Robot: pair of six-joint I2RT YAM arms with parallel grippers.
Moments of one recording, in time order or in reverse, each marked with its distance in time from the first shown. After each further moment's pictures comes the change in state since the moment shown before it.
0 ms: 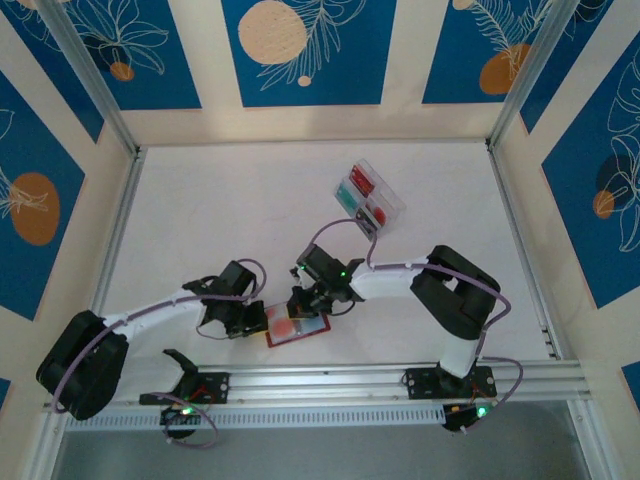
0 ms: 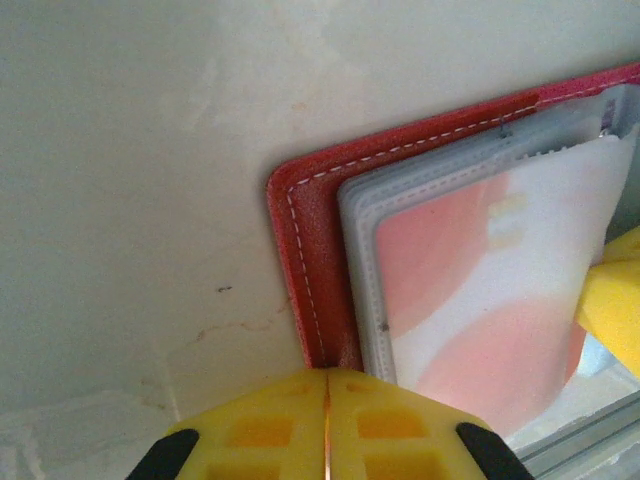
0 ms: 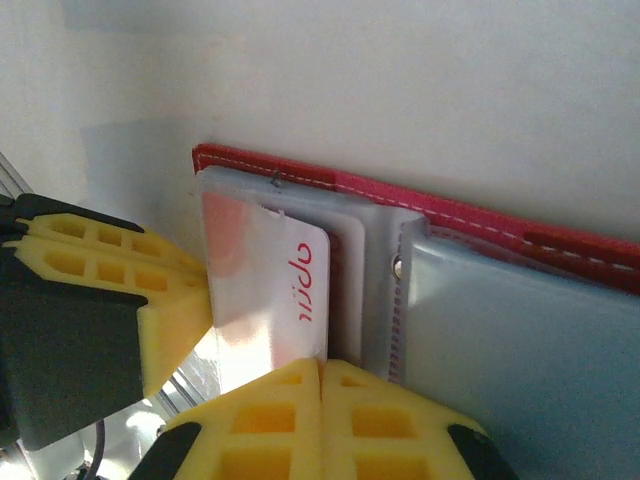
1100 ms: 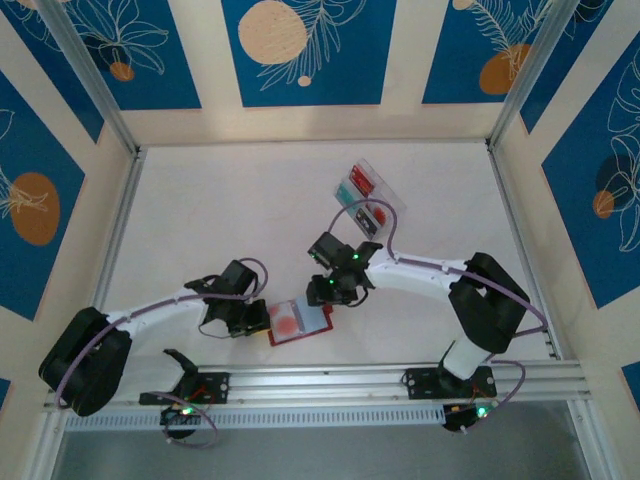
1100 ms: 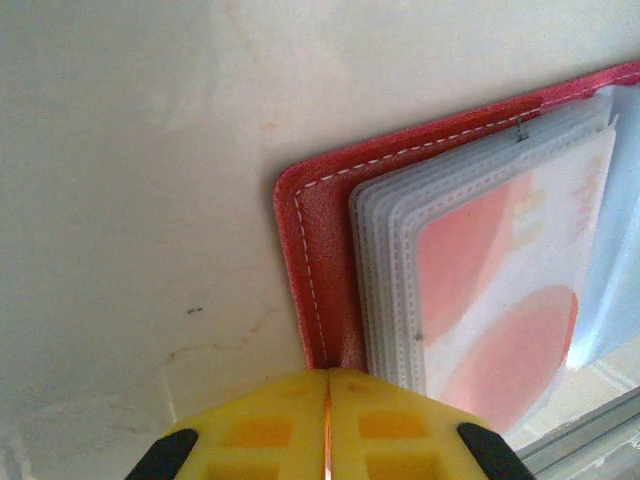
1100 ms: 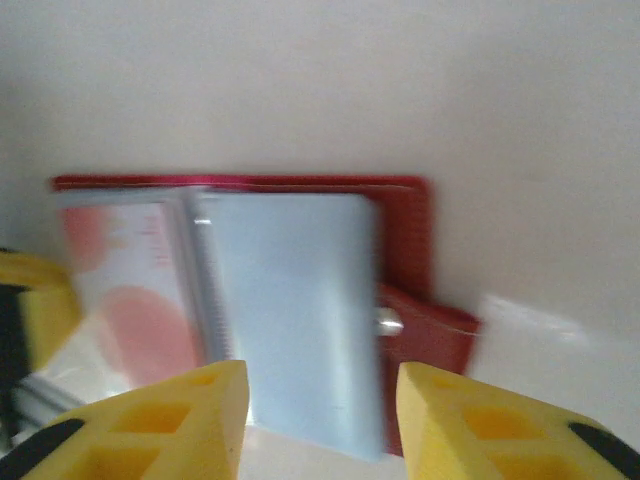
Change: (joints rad) left arm -0.004 0.023 0.004 0.031 0.010 -0.014; right arm -0.058 -0.164 0.086 -0.481 0.316 -0.086
